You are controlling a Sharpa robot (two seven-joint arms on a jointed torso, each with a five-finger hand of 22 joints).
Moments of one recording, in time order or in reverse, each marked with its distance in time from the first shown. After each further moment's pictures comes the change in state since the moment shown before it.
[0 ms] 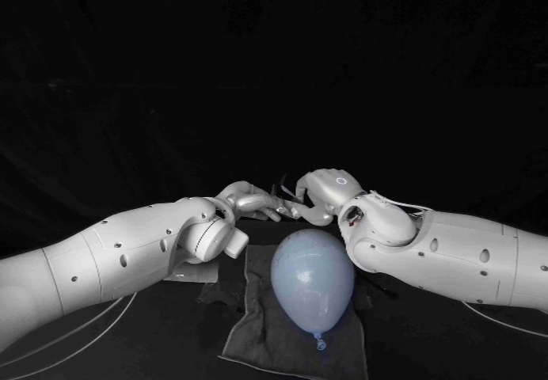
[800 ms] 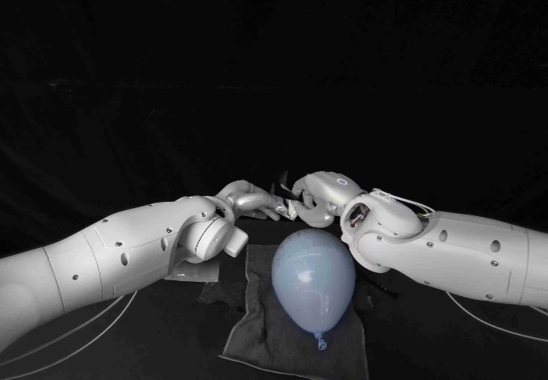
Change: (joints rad) left arm 0.001 0.000 0.000 -0.007 0.000 -0.003 -0.002; left_hand 0.001 0.001 0.003 0.003 0.003 0.004 0.004 0.000 0.000 0.000 0.000 0.000 0.000 0.000 0.000 0.000 -0.002 0.000 0.000 0.000 0.000 0.000; right arm 0.014 -0.020 0.000 0.021 0.193 0.029 0.136; right_hand -0.032 0.082 0.172 -0.003 0.190 -0.105 0.066 -0.103 -0.077 -0.260 0.059 -0.640 -0.265 0.002 0.035 -0.093 0.001 0.024 -0.028 0.031 -0.260 0.000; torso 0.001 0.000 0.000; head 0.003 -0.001
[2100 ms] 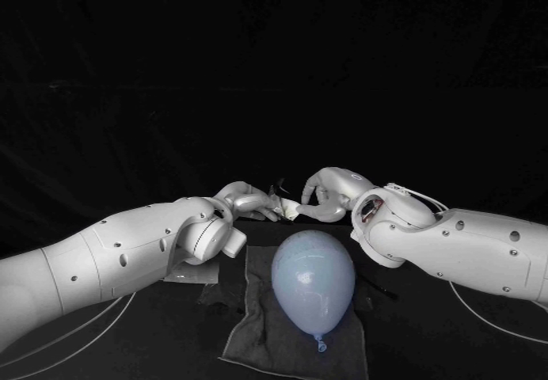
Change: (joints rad) left arm 0.001 -0.002 0.000 -0.006 0.000 -0.001 -0.004; left_hand -0.004 -0.004 0.003 -0.003 -0.001 0.003 -0.003 0.000 0.000 0.000 0.000 0.000 0.001 0.000 0.000 0.003 -0.001 0.000 0.000 0.000 0.000 0.000; right arm 0.025 -0.047 0.004 0.016 0.119 0.009 -0.033; right_hand -0.059 -0.117 -0.269 -0.054 -0.290 0.055 -0.023 0.045 0.010 0.135 -0.027 0.381 0.212 0.000 -0.004 0.059 0.000 -0.016 0.032 -0.002 0.157 0.000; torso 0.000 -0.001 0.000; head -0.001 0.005
